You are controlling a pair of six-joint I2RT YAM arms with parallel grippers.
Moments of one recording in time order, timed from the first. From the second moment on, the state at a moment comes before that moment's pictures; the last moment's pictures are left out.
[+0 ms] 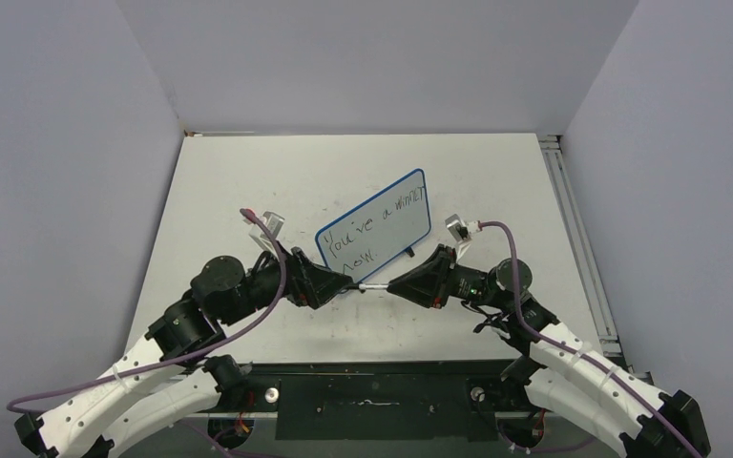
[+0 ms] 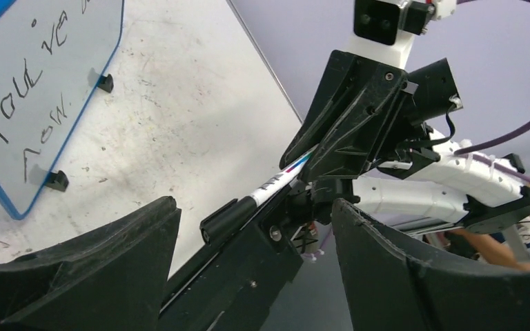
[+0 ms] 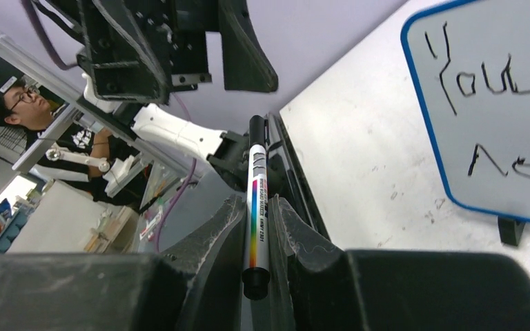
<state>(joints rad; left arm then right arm) -0.87 0.62 0.77 -0.29 0.07 -0.77 0.65 0.77 0.41 0.47 -0.70 0.81</state>
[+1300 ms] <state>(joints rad) -0.73 0.54 0.62 -0.10 0.24 -1.05 0.70 0.81 0.41 0.69 -0.62 0.80</state>
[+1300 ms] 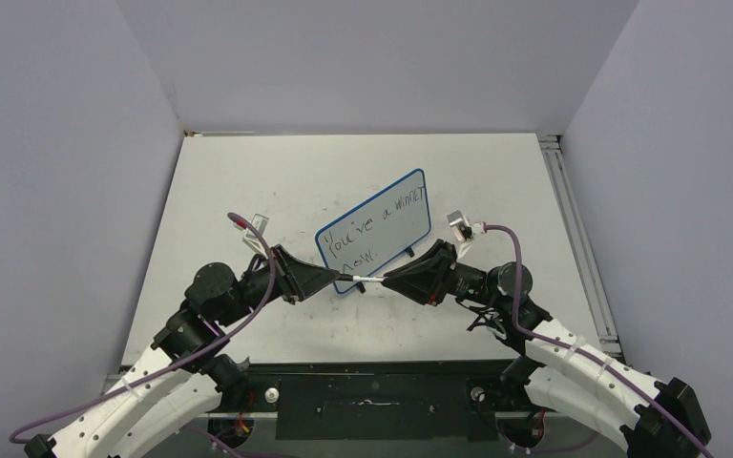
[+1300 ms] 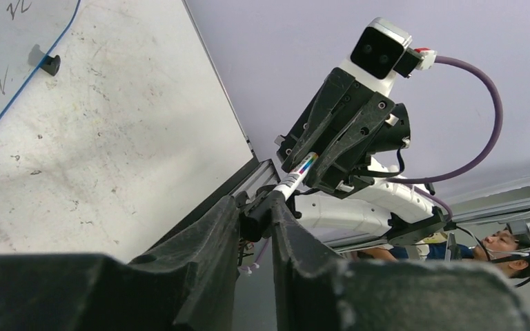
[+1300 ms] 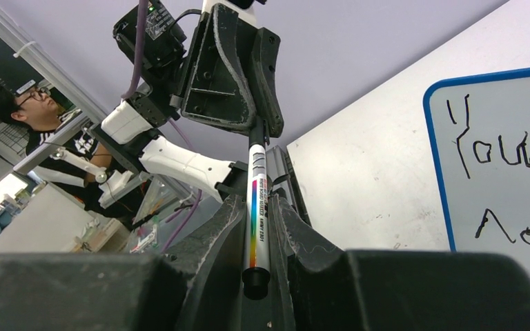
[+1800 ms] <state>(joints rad) -0.72 0.54 0.58 0.02 0.25 -1.10 0.71 0.82 0.41 0.75 -0.59 0.81</state>
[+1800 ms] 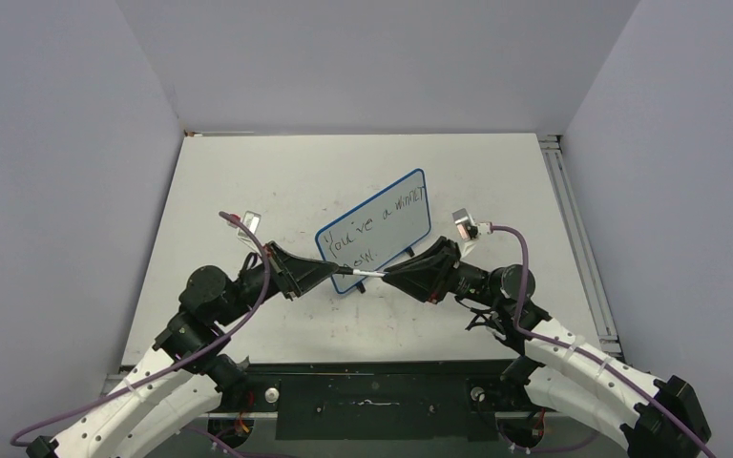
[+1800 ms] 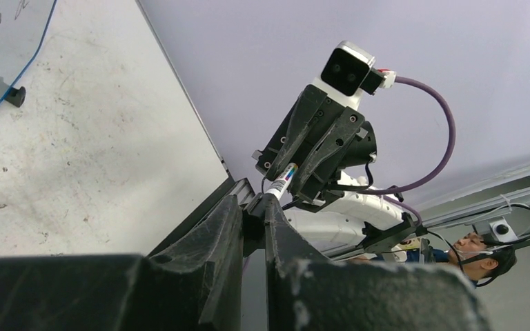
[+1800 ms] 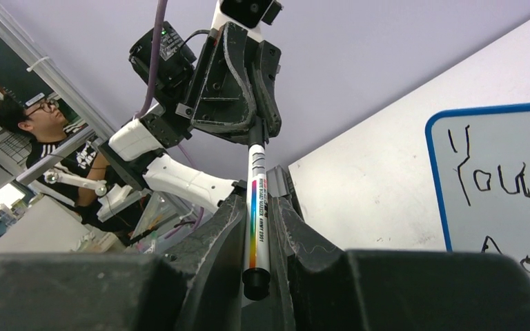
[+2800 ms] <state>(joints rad) -0.70 0.54 0.54 0.17 0.22 -1.11 0.77 0.89 0.41 0.88 -0.47 0.76</state>
